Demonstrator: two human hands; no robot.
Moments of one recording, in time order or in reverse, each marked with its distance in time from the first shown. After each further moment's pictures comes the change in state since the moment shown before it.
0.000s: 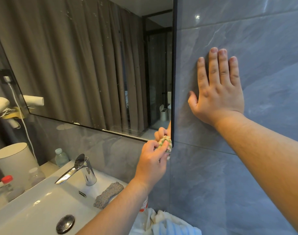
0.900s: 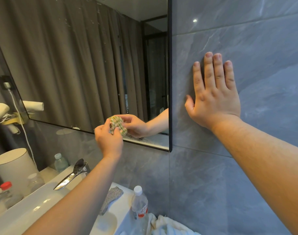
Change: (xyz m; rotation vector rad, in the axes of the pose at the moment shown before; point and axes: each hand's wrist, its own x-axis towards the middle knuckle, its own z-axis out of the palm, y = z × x) left_hand 0.073 -0.075 -0.066 0.059 0.392 -0.722; right_hand 0.000 -0.001 0.000 -0.006 0.004 0.002
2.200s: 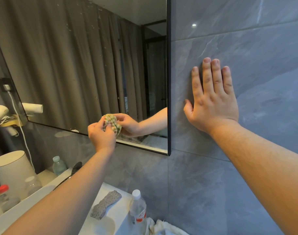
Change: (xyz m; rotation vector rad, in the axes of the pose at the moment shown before) left_hand 0.026 0.008 -0.003 -0.068 0.051 -0.021; right_hand 0.000 0.000 -0.001 0.005 0.001 -0.001
